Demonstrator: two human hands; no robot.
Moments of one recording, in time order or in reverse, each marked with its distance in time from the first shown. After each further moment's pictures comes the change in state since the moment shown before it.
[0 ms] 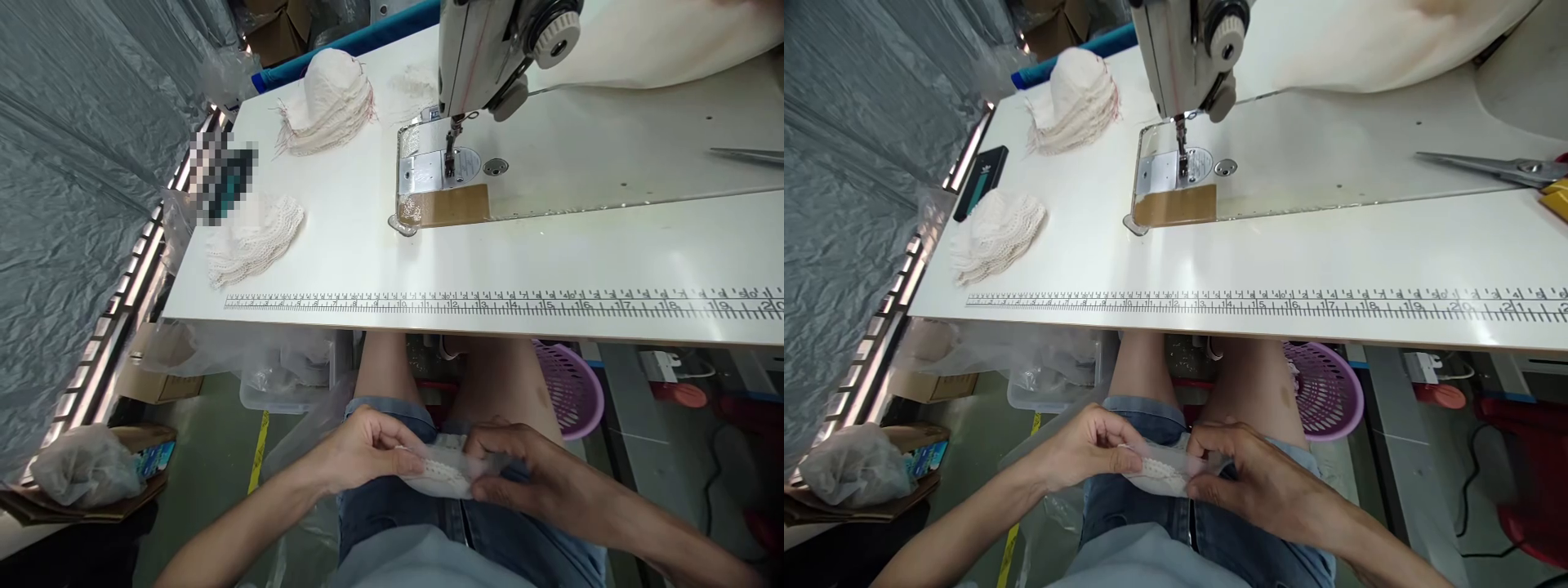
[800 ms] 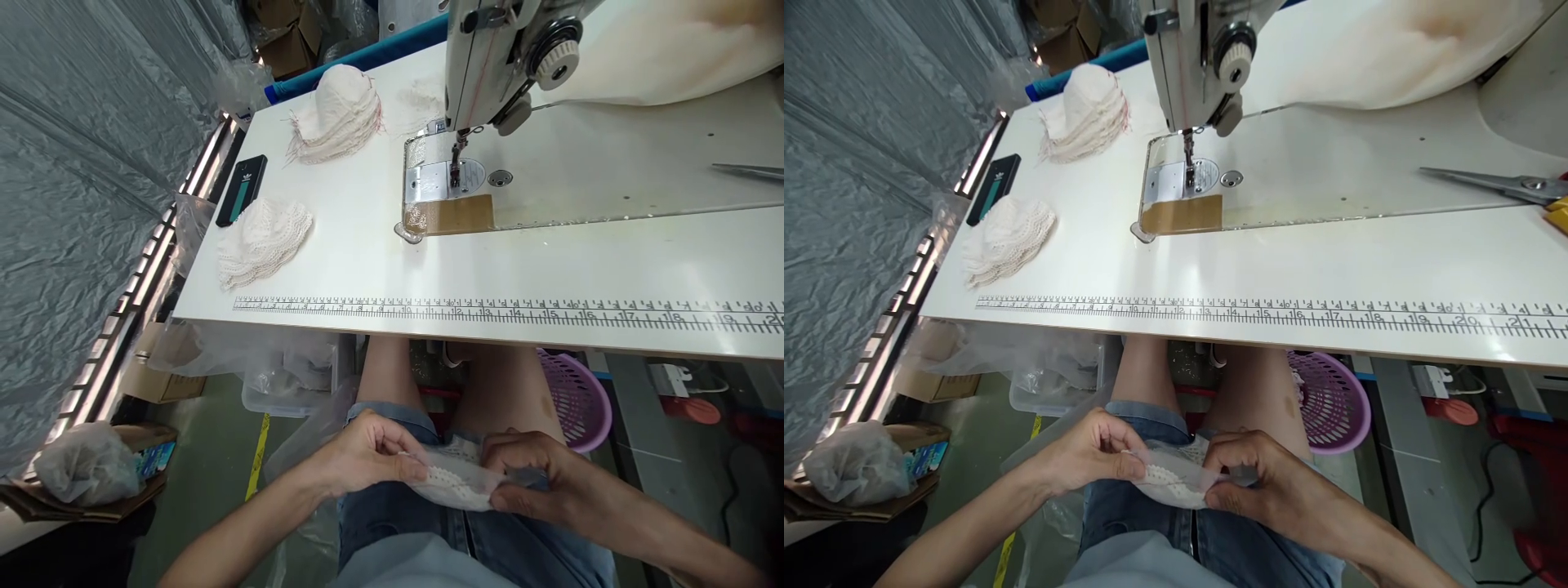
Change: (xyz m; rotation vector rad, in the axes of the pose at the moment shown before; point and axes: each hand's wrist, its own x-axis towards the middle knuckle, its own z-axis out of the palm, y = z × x) left_hand 0.002 0.001 0.001 -0.033 0.012 -0.029; right_hand 0.002 -0.001 -0.009 0.080 -0.087 -0.045
